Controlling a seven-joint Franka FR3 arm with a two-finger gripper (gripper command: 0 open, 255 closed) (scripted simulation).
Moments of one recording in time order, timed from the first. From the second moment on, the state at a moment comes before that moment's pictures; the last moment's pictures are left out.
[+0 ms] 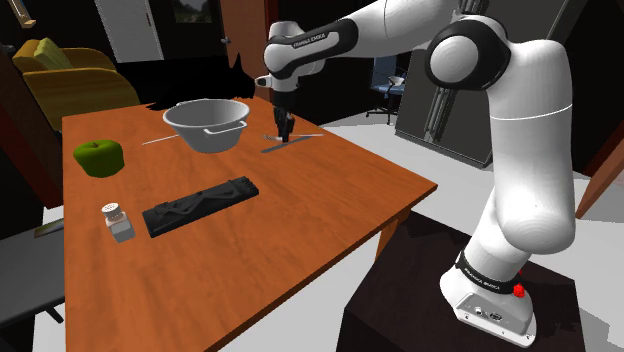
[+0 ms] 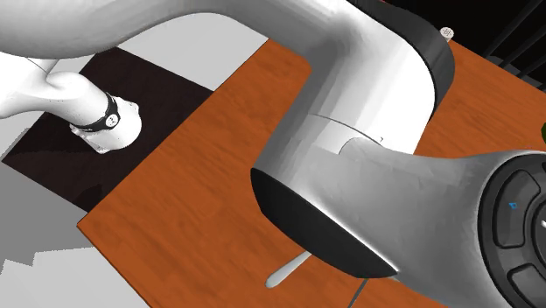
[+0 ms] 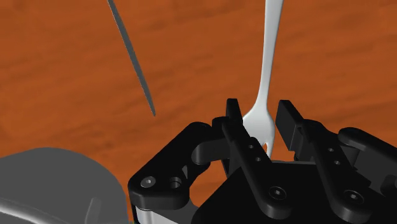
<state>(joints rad) 0.10 0.42 -0.14 -1.50 0.11 1.91 -1.16</state>
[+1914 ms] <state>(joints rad) 0.10 0.48 -0.13 -1.61 0.12 2.09 -1.18</state>
